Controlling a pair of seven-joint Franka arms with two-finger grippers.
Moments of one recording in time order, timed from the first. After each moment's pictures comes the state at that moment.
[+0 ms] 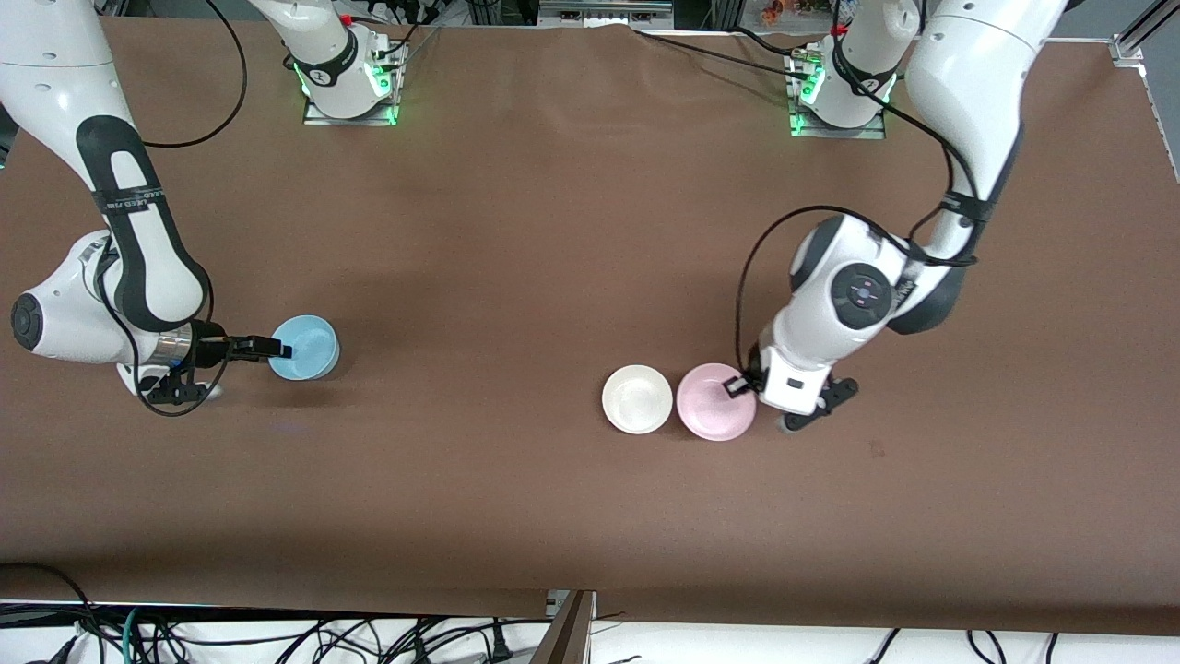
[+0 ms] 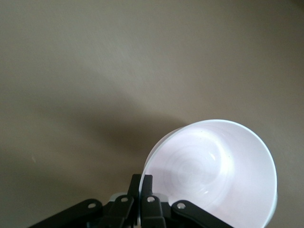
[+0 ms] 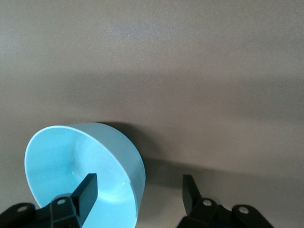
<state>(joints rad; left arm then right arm) -0.13 0.60 -0.33 -1.64 0.08 2.30 -1.02 -0.15 0.60 -0.02 -1.82 0.37 2.18 -0.45</state>
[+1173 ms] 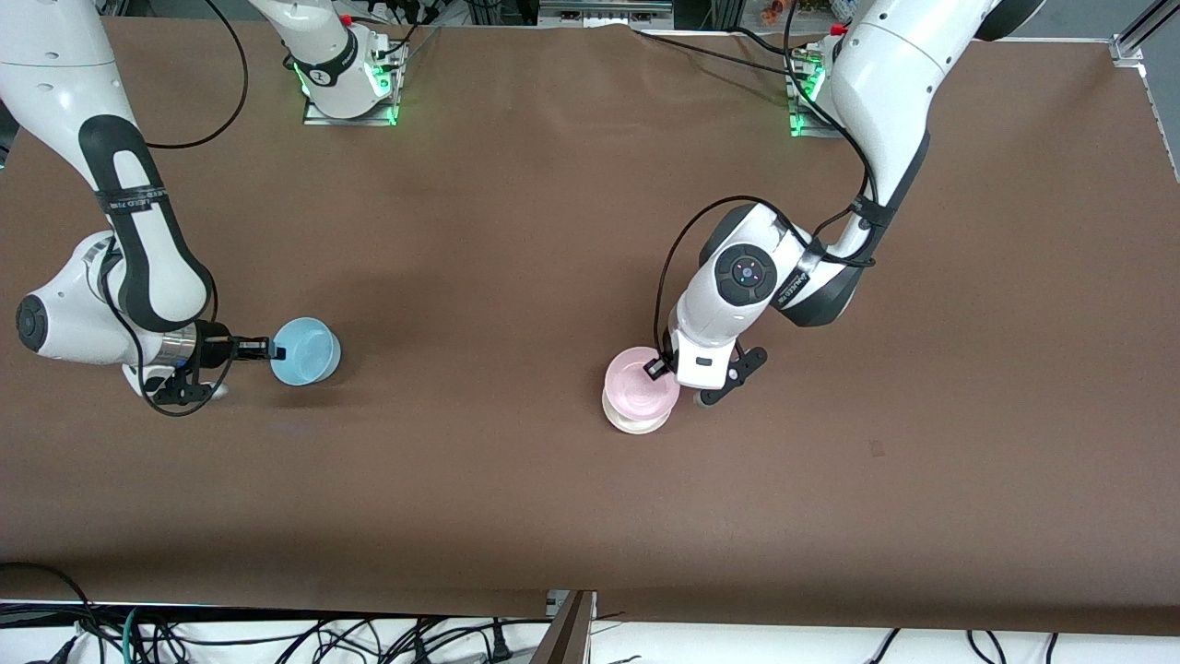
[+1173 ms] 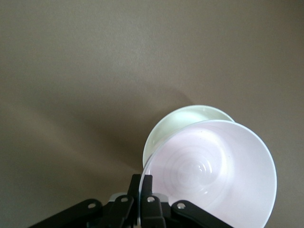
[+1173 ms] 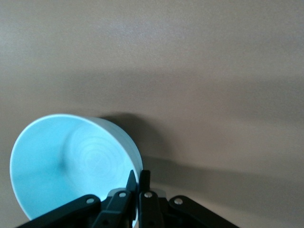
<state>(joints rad) -0.31 0.71 -0.28 -1.54 0.08 2.32 -1.28 -0.15 0.60 -0.01 -1.82 0.38 2.17 -0.45</state>
